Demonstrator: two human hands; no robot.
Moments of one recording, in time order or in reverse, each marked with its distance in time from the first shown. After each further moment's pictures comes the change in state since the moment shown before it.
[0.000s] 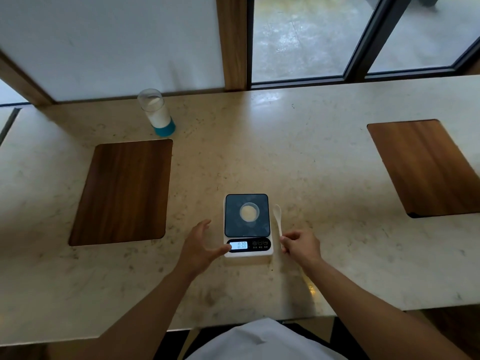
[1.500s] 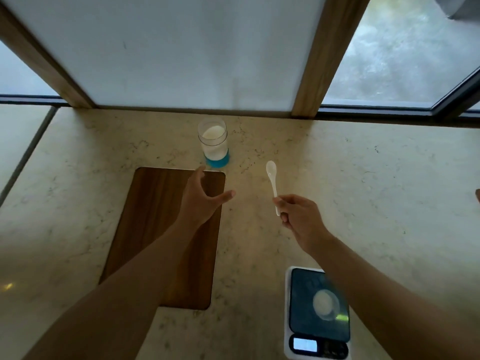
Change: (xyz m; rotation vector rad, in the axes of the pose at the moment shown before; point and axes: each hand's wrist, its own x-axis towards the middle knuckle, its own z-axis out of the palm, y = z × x) left_hand 0.254 0.011 -0.182 -0.068 0.246 -0.065; right_hand 0.110 -0.273 0.136 0.431 -0.279 -0.080
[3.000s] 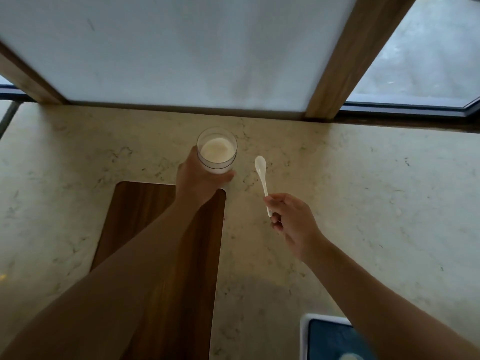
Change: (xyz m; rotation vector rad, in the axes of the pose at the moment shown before) left_hand 0.115 0.022 0.005 -0.033 0.183 0.199; right_hand 0.088 -0.006 0.043 0.072 -0.056 0.073
